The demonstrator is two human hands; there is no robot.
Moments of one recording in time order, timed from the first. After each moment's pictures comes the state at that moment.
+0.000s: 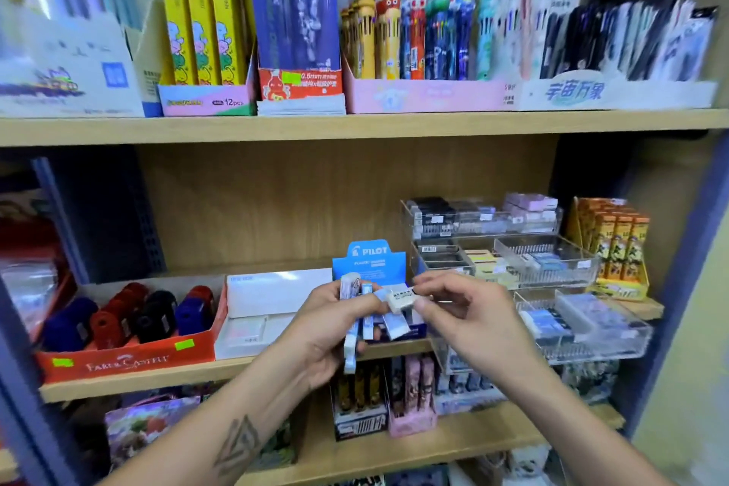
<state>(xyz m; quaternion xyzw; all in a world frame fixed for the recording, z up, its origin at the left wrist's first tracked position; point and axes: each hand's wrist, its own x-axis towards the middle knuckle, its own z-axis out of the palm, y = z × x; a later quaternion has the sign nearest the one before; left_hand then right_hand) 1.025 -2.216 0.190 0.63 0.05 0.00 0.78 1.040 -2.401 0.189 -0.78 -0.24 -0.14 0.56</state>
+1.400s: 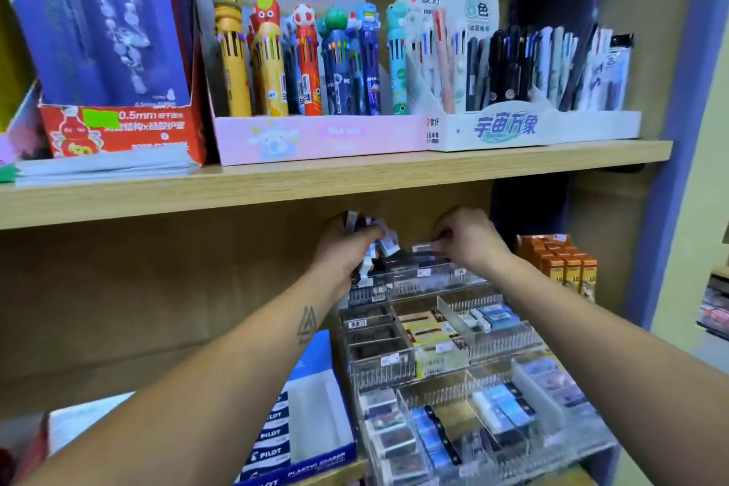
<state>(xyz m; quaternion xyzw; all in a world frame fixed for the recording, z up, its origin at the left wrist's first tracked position) 1.254 -2.316 0.273 0.69 -0.03 0.10 0.72 1.290 -2.506 0.277 -0.95 -0.08 -0.22 0.18</state>
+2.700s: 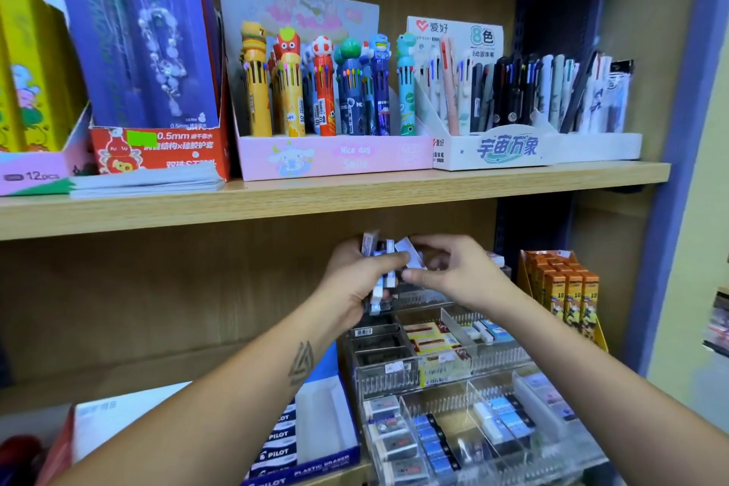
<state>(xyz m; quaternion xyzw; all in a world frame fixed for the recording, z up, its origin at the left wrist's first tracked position) 1.207 -2.318 0.273 0.68 -0.05 0.06 0.73 1.223 -2.483 0.274 -0.86 -0.21 -0.16 0.45</state>
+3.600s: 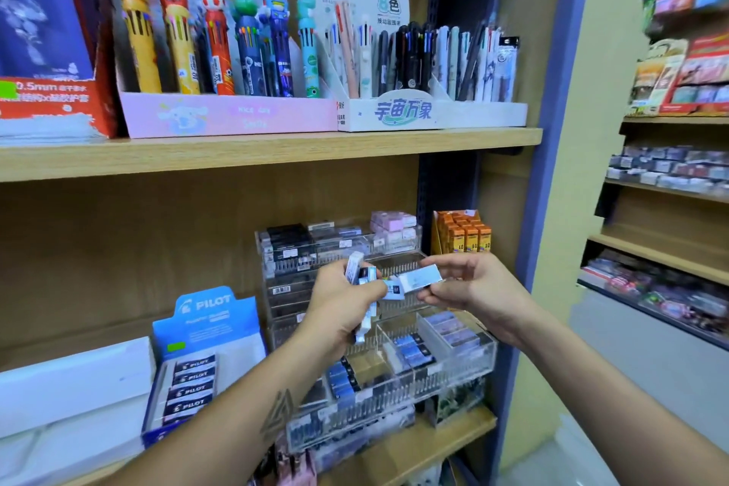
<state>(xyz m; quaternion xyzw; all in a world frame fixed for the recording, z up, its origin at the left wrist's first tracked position) 1.159 -2.401 0.203 0.71 -0.06 0.06 0.70 1.142 -2.606 0.214 -0.70 -0.10 -0.03 0.70</state>
